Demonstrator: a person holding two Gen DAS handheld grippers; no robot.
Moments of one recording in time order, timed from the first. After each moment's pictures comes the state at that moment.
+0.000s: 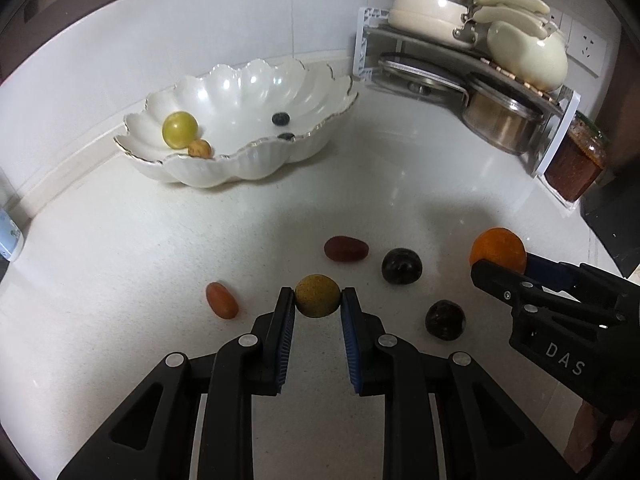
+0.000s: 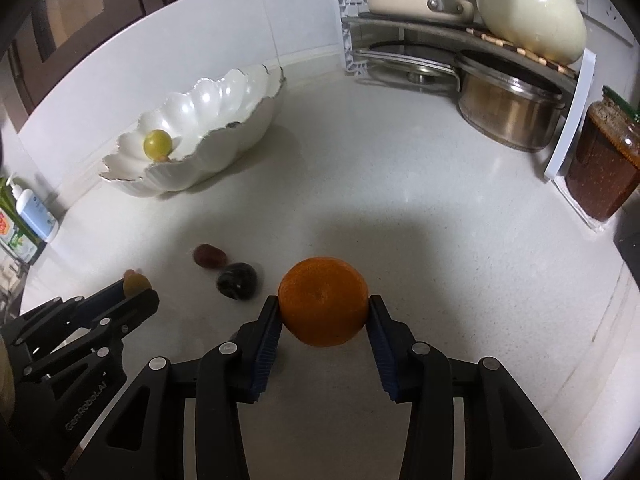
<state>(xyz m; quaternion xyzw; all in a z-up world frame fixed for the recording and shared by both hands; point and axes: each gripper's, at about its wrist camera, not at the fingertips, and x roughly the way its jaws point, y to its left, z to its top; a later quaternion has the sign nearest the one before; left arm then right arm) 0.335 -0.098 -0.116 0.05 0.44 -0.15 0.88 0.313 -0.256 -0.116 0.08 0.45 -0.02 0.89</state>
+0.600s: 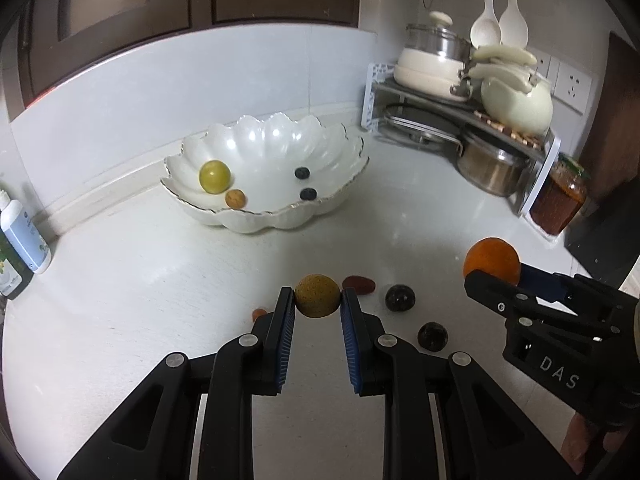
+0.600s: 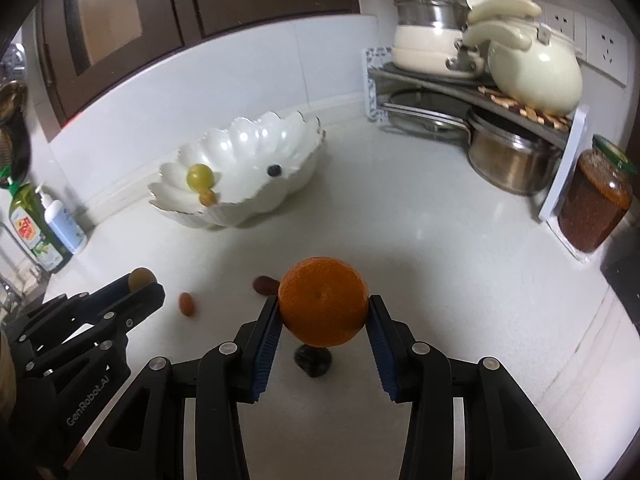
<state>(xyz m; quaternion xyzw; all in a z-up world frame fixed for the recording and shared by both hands) 0.311 -0.067 -0.065 0.03 0.38 -0.14 0.91 0.292 -0.222 -0.064 0.07 0.40 -0.01 0.92</state>
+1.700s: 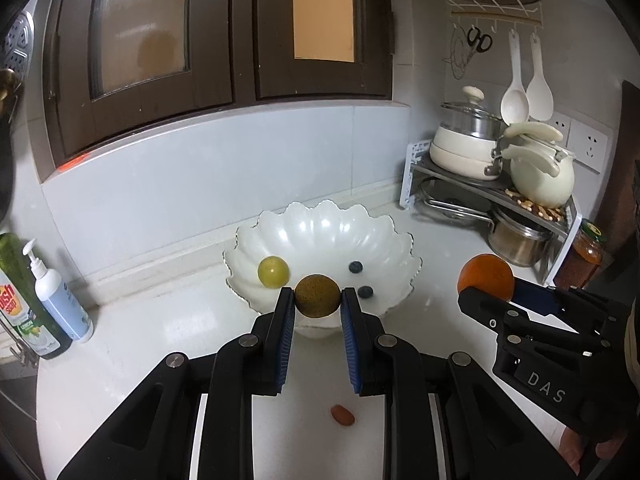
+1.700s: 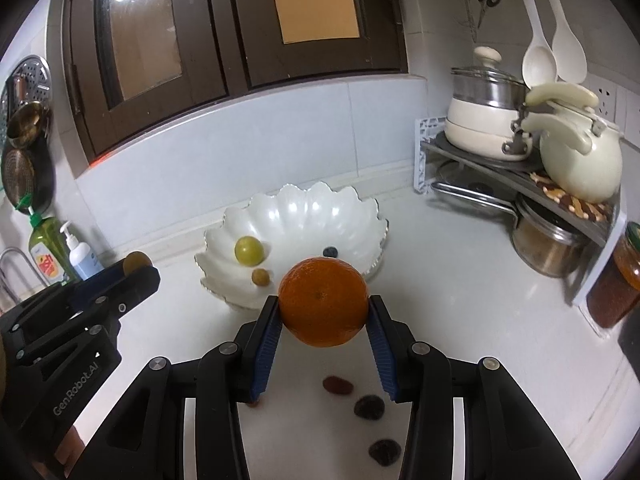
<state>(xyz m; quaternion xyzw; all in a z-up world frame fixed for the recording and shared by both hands) 0.353 -0.020 0.004 0.04 0.29 -0.11 0.95 0.344 -0.172 -0.005 0.06 0.32 0.02 0.94</state>
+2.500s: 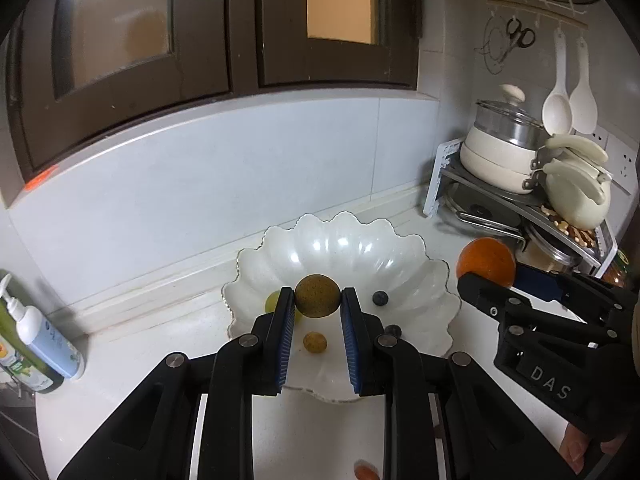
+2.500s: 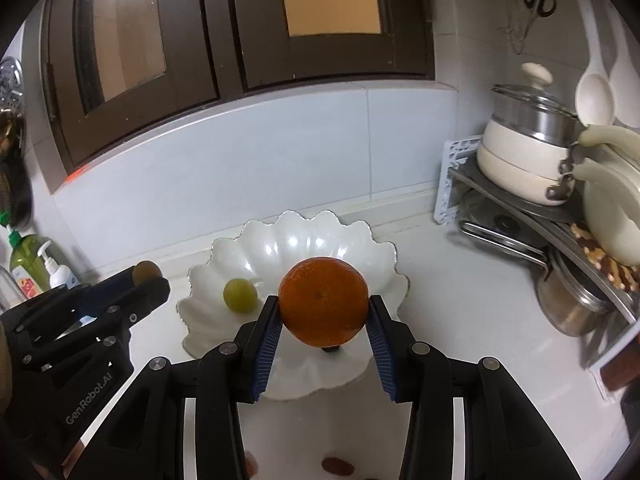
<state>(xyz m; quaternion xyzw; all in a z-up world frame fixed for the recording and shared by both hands) 0.453 -0.020 0.008 0.04 0.33 -0.11 0.94 0.442 -0.173 0.007 0.04 0.34 0.04 0.94</state>
